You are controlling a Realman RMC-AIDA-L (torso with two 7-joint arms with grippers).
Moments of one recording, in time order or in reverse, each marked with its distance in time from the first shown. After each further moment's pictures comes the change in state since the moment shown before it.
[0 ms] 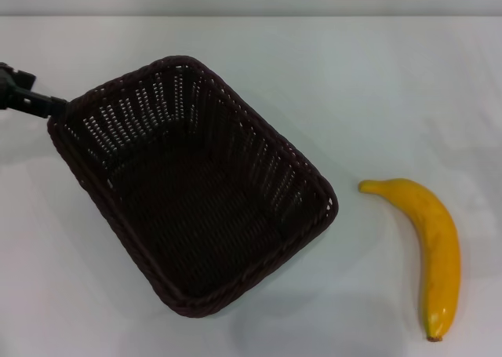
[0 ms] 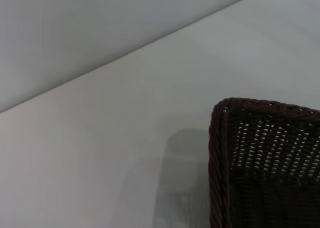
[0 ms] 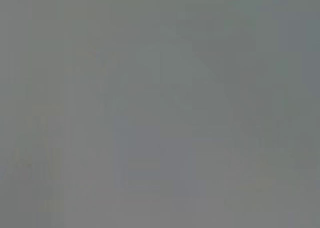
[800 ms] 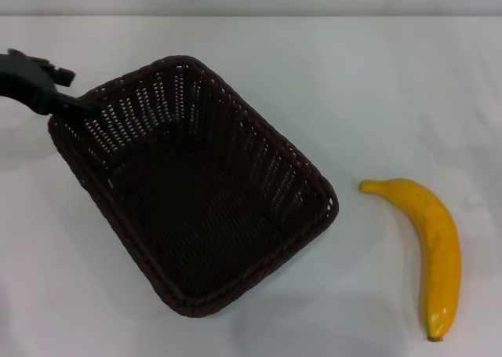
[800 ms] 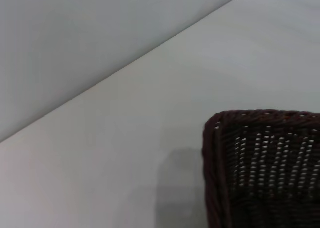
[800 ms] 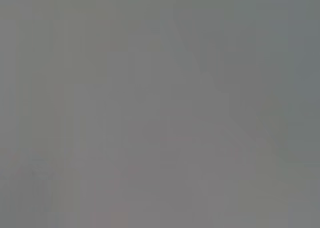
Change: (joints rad) left arm -0.034 -0.063 0.002 -0.104 -0.002 -0.132 0.187; right arm 0.006 0.002 0.000 0.000 0.003 0.010 0.020
